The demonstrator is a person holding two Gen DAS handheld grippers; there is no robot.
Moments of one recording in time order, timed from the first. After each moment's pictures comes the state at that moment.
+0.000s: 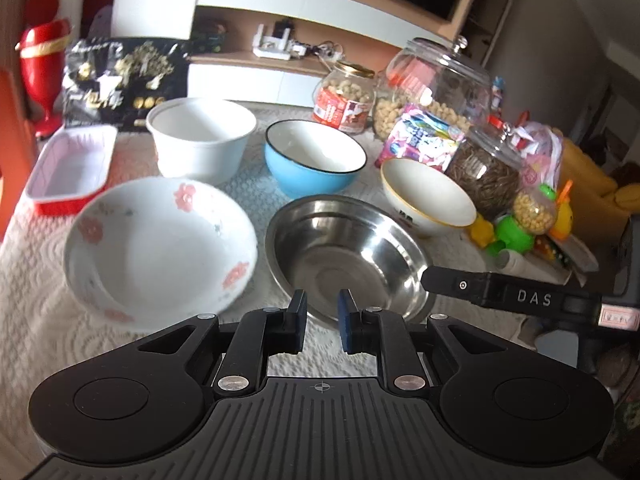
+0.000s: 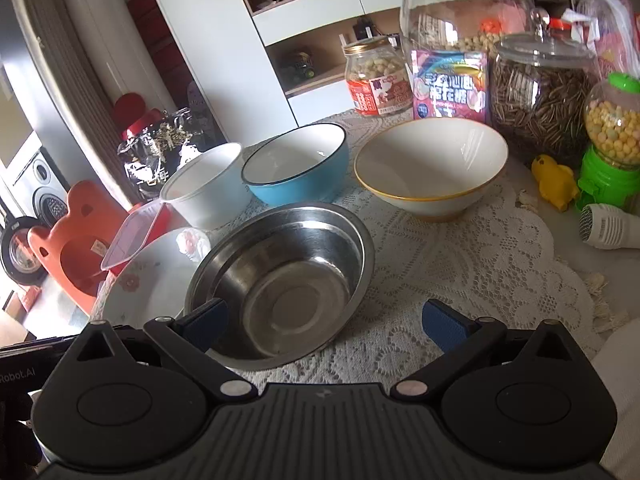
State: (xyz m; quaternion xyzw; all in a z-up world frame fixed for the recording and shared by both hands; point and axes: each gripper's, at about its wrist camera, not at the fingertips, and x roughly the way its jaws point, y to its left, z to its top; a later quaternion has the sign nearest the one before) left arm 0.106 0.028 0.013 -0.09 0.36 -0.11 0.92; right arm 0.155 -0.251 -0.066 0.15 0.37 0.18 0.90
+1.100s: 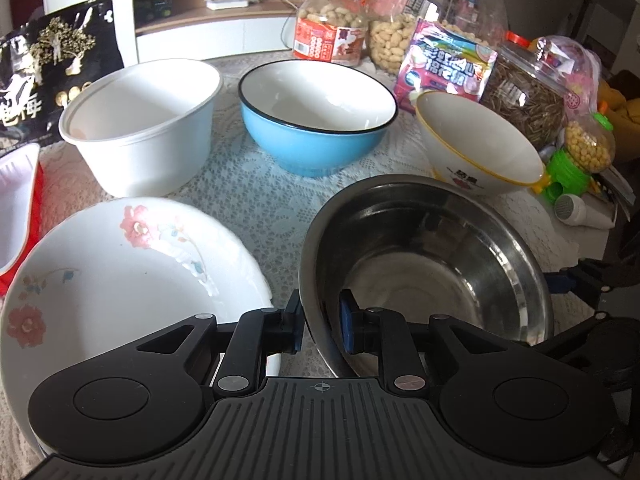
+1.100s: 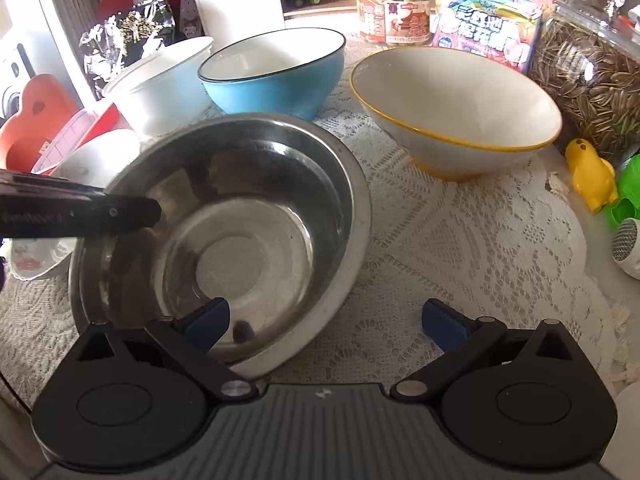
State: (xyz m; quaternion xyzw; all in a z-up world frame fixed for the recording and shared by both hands) left arm 0.220 0.025 -0.046 0.00 0.45 -0.15 0.88; right arm 0.200 -0.219 -0.111 0.03 0.45 0.19 0.87
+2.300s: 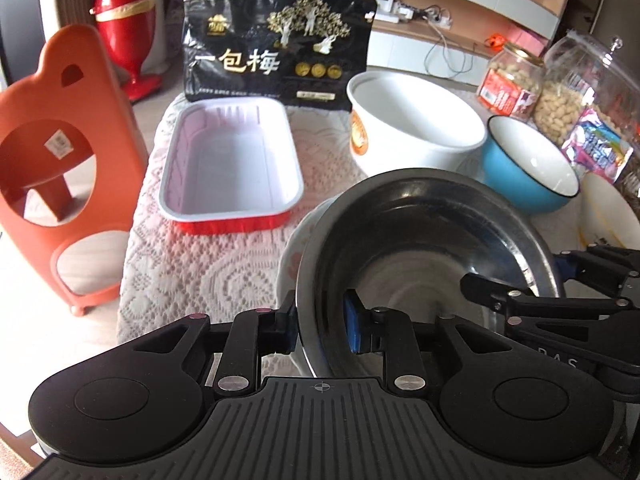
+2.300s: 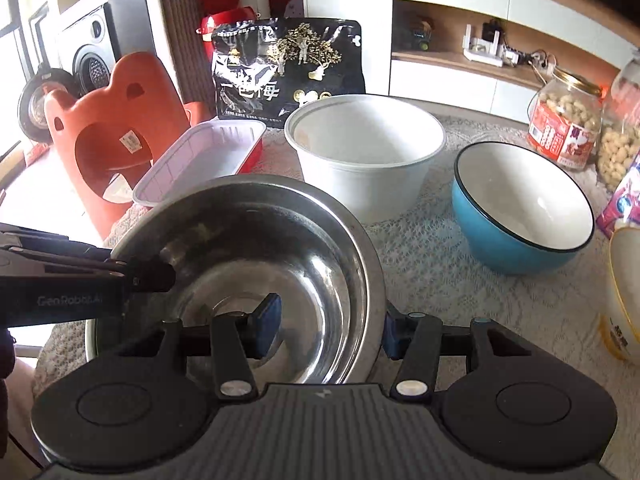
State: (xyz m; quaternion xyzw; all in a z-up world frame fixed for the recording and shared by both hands) left arm 0.187 0.181 -0.020 -0.08 0.45 0.03 0.89; right arm 0.209 -0.013 -0.057 -0.08 0.38 0.26 0.88
